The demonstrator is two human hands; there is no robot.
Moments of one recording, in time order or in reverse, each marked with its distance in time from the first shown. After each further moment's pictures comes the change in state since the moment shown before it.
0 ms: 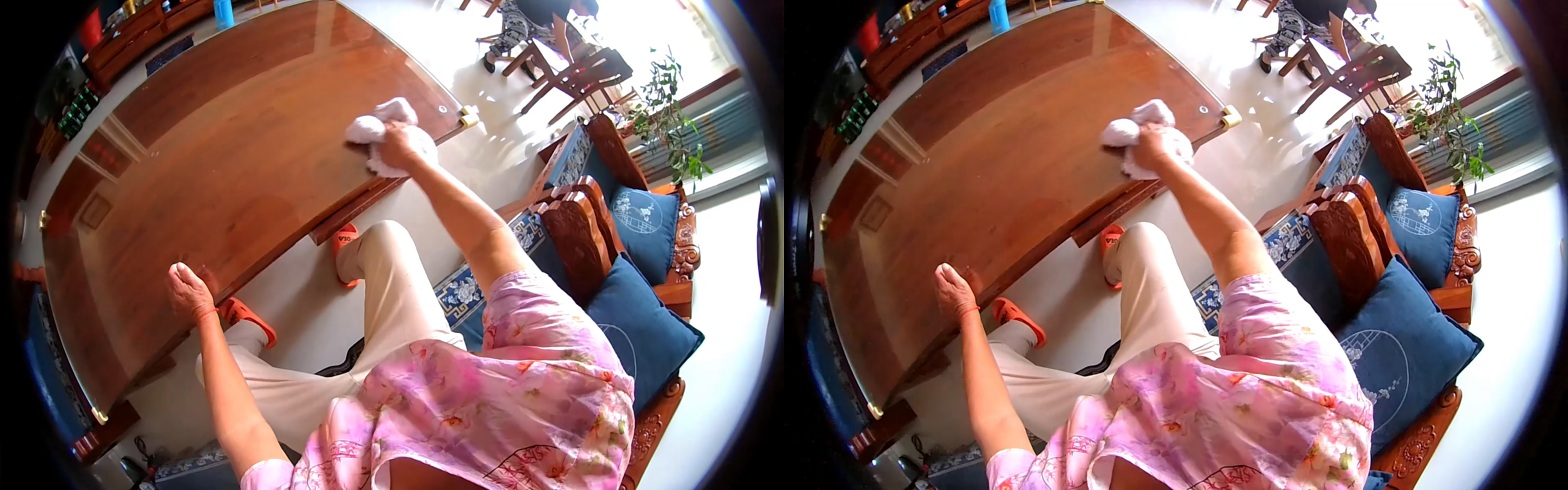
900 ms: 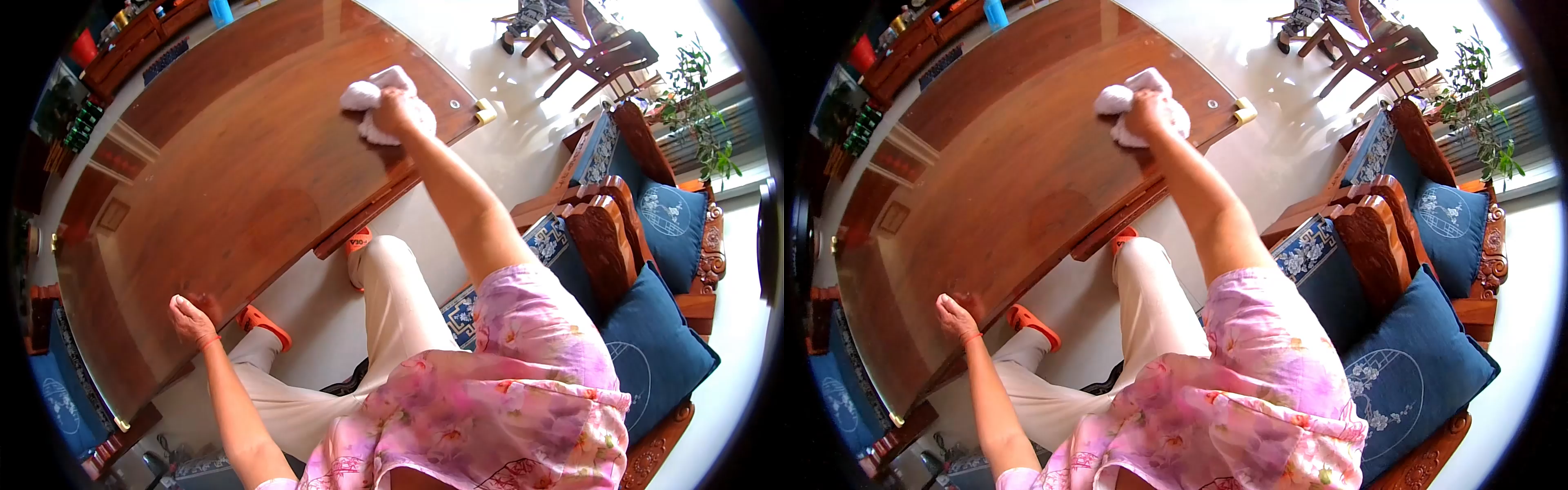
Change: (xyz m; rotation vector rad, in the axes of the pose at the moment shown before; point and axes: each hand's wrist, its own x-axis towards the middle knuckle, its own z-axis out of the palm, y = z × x) left_hand 0.004 -0.019 0.013 -0.048 0.067 0.050; right_hand 0.078 0.004 -0.017 0.207 0.017 0.236
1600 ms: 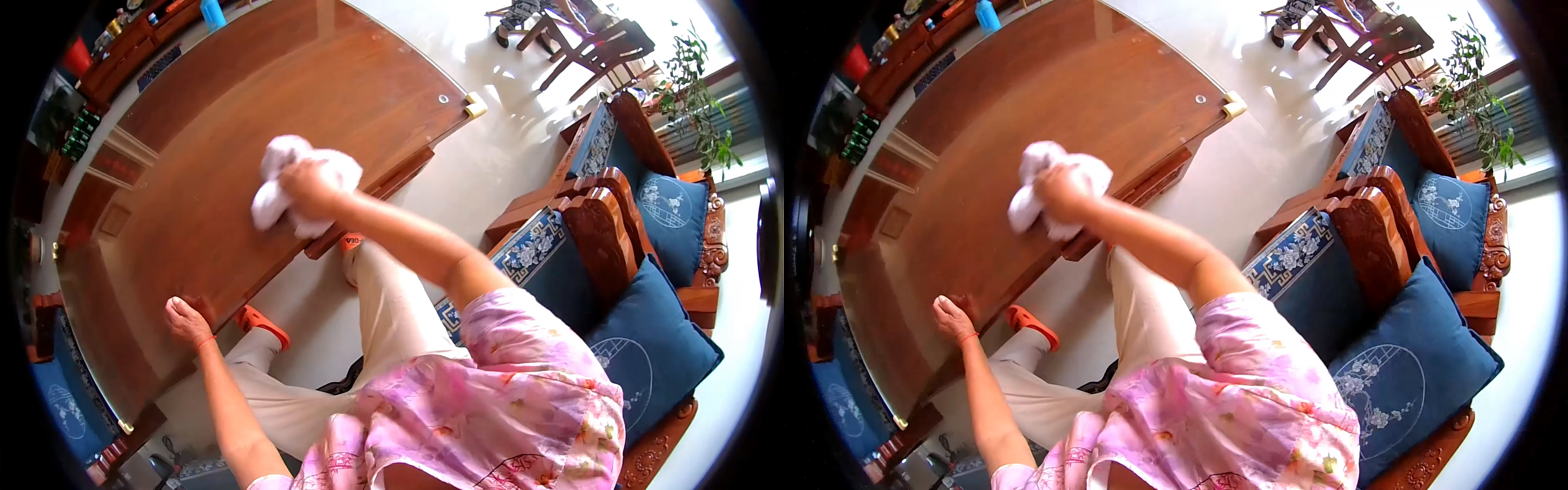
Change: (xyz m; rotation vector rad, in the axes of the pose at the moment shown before) left_hand 0.002 0.001 0.004 -0.008 0.019 0.018; right_hand -0.134 -0.110 0.029 -0.223 -0.233 -0.637
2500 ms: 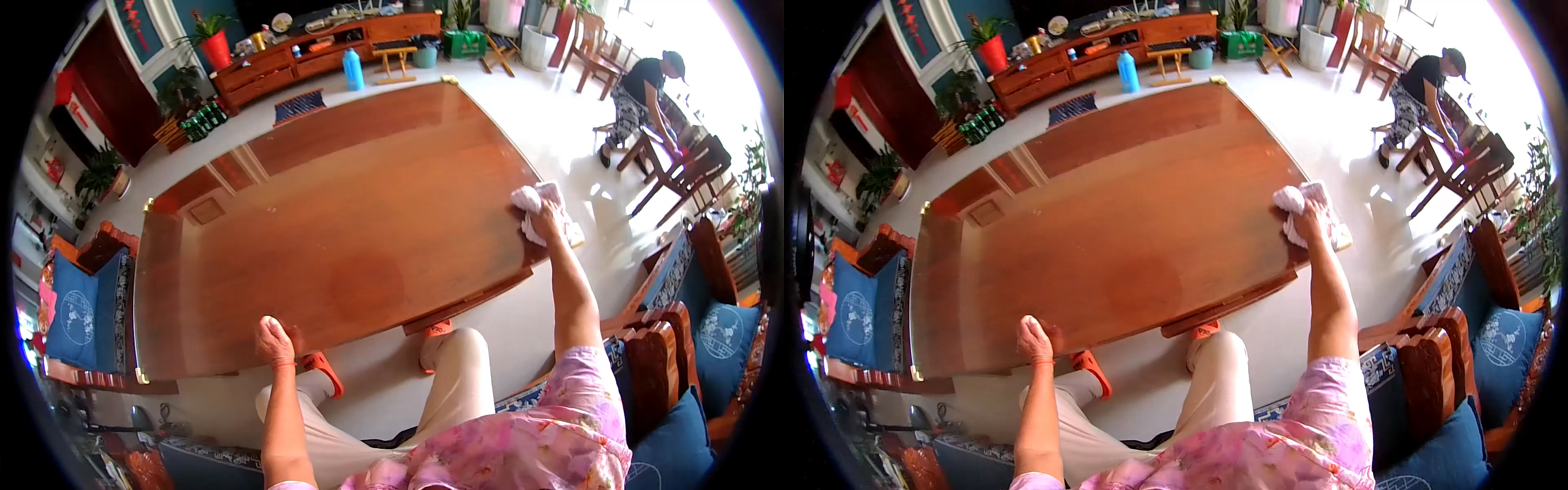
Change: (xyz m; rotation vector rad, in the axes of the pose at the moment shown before) left_hand -0.006 0.023 -0.018 -0.002 0.049 -0.054; right_hand -0.002 0.308 -0.007 0.081 0.369 0.561
